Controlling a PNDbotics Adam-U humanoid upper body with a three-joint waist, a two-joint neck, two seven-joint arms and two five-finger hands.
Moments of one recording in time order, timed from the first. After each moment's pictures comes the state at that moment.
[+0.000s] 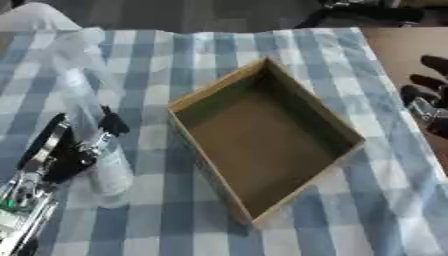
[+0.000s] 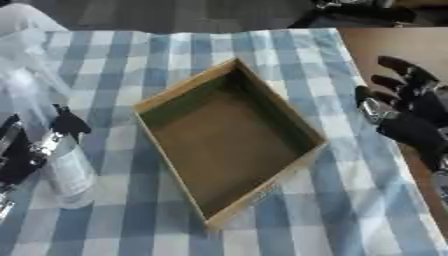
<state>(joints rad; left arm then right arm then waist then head) -0.46 0.40 -0.23 -1.62 0.12 -0.18 -0.15 -0.15 -0.65 -0.05 -1.98 -0.42 0.20 -0.18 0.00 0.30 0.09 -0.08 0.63</state>
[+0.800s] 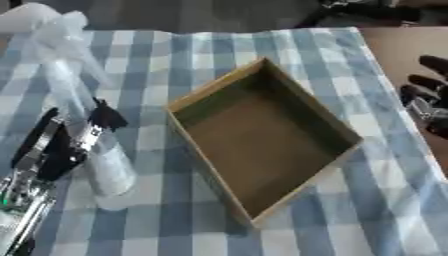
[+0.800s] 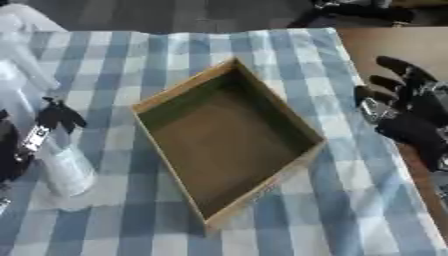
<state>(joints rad) -0.46 0.40 -0.22 -1.66 0.12 -0.18 -0.09 -0.15 -0.65 -0.05 -1.98 -0.42 0.20 -0.18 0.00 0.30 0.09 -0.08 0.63</state>
